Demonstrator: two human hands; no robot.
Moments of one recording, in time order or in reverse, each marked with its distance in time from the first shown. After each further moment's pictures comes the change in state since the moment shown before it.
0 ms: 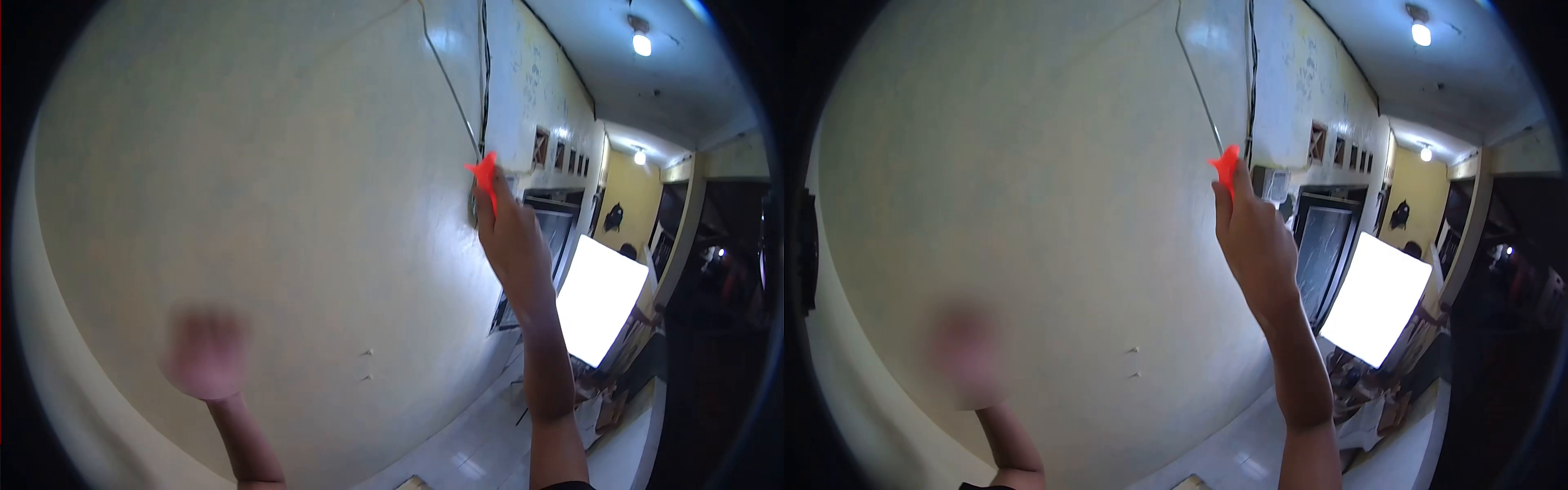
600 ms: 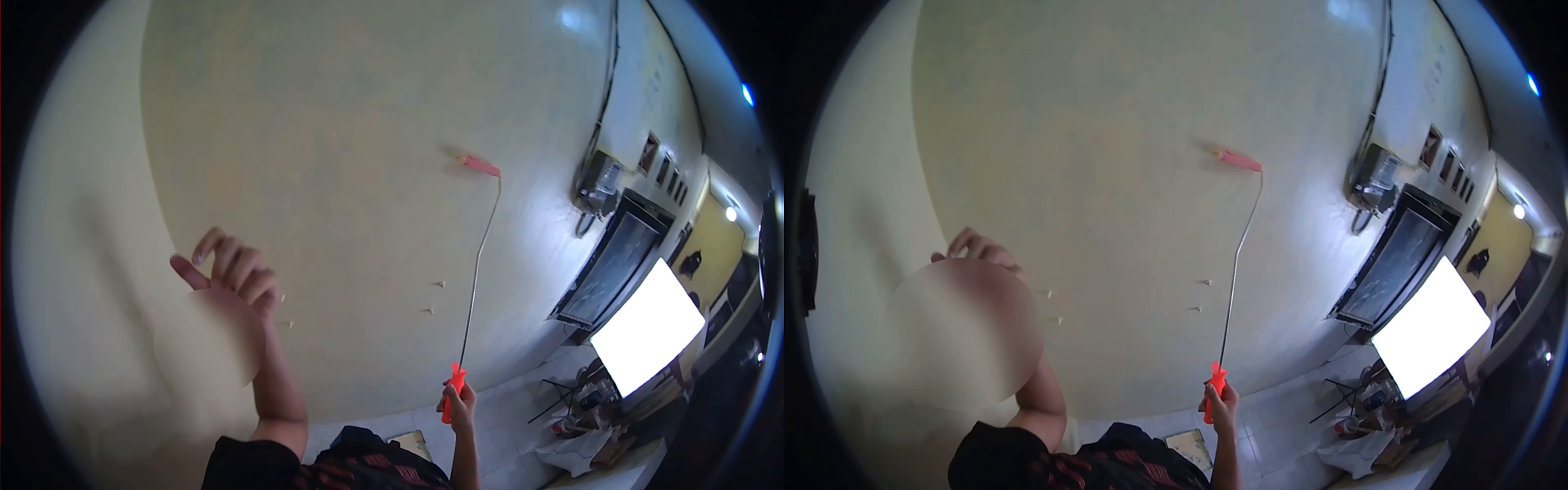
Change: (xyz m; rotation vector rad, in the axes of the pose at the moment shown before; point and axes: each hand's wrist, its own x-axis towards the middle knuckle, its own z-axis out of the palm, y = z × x) left_hand -0.070 0.089 -0.008 -0.677 -0.035 -0.085; right_hand -0.463 0.088 0.169 1.351 -0.708 0.812
